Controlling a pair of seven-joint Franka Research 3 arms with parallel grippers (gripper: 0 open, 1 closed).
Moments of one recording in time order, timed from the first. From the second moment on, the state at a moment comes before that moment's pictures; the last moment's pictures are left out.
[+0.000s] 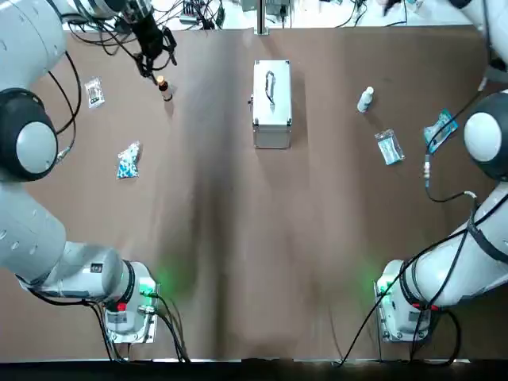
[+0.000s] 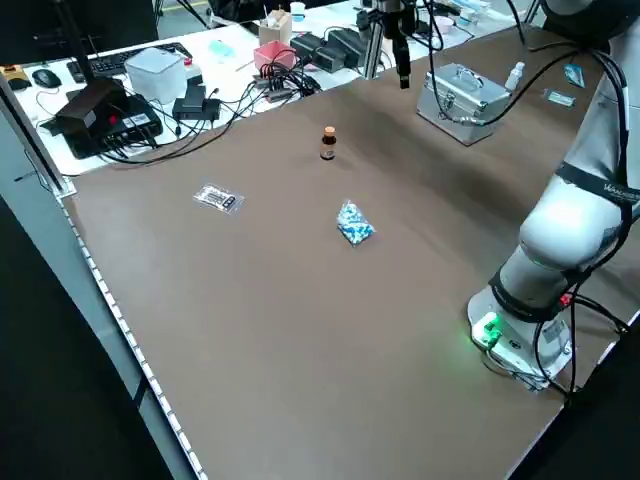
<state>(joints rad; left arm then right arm) -0.05 0.18 -0.18 -1.80 -0.22 1.81 -1.06 0.29 0.28 -0.07 -1.40 0.09 1.73 0.34</state>
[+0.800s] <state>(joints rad) -0.10 0.43 -0.34 -1.83 -0.32 2.26 -1.76 0.62 0.50 -0.06 -1.37 0.09 2.04 0.65</state>
